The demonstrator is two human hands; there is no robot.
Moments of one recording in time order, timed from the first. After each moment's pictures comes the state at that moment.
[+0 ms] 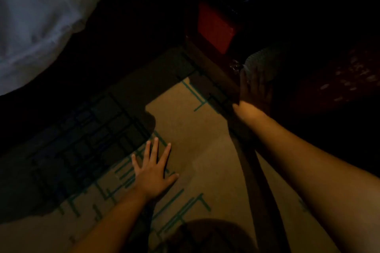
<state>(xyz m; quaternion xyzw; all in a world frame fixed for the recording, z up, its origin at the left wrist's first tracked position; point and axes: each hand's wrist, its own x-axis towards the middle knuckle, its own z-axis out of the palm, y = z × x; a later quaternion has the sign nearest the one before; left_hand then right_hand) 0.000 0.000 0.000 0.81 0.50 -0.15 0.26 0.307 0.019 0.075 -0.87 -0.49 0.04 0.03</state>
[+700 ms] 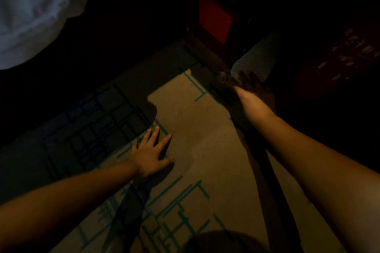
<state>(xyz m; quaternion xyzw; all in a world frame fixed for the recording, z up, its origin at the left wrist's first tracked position) 0.001 0.018 0.023 0.81 0.45 -0.26 0.26 0.311 -0.017 0.078 -0.80 -0.60 0.07 -0.06</state>
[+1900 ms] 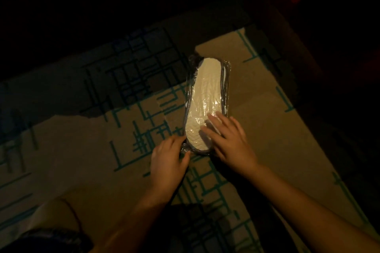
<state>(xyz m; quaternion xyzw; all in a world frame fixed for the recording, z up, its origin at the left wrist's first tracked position) -0.072 -0.137 0.029 0.70 0.64 0.08 0.29 0.117 -0.139 0.025 -0.60 -0.78 0.16 0.09</state>
